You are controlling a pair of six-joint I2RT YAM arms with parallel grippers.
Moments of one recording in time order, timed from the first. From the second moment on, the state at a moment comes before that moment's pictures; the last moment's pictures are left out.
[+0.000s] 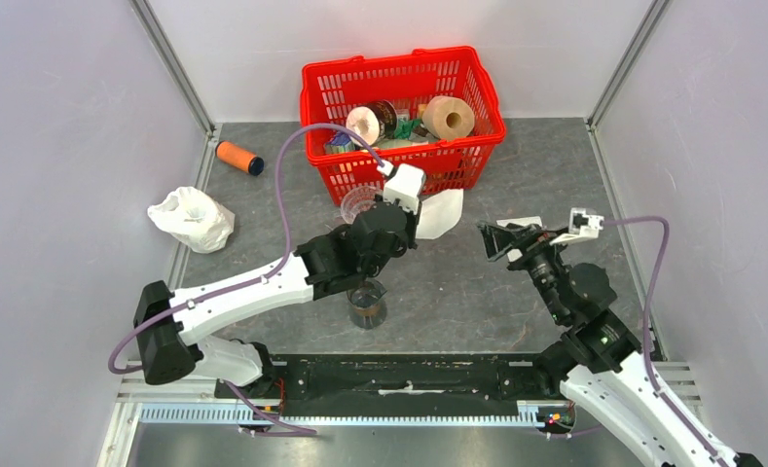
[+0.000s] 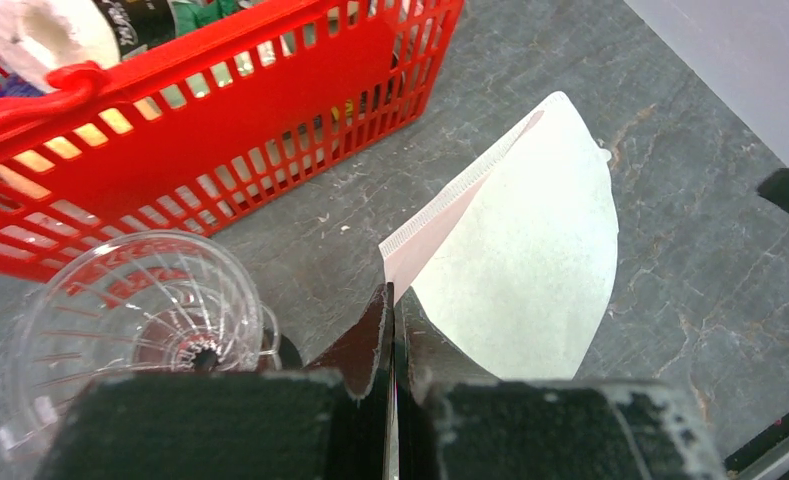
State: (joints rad) left arm -1.10 1.36 1.17 -0.13 -0.57 -0.24; right arm 0.60 0.44 0.55 -0.07 0.25 0.62
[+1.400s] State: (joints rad) left arm -0.66 1.40 1.41 -0.80 -0.25 -0.62; right arm 0.60 0.43 0.48 -0.15 0.48 0.42
